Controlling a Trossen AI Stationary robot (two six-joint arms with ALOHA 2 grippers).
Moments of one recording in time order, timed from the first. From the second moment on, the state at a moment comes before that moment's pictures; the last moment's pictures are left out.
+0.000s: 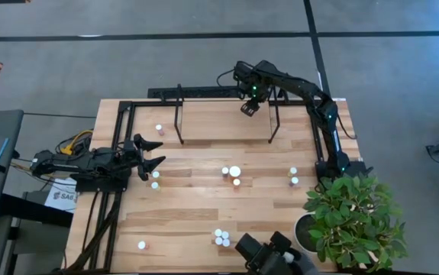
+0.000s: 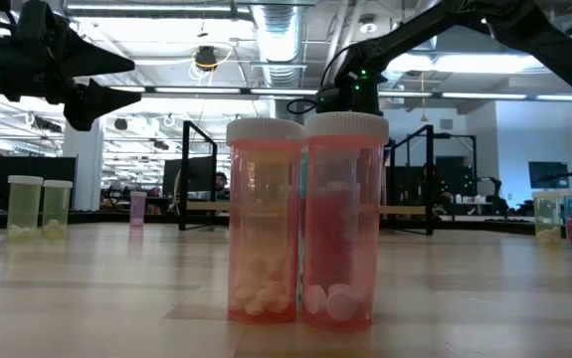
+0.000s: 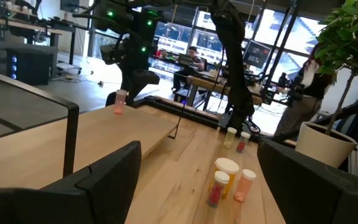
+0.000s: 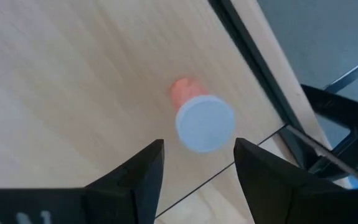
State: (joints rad) left arm -0.09 0.01 0.01 0.07 -0.39 -0.25; right arm -0.71 2.16 1.96 -1.32 0.13 -0.04
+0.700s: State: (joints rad) left arm -0.09 0.01 0.01 0.07 -0.39 -0.25; right arm -0.66 2.16 2.13 -1.55 0.10 0.18
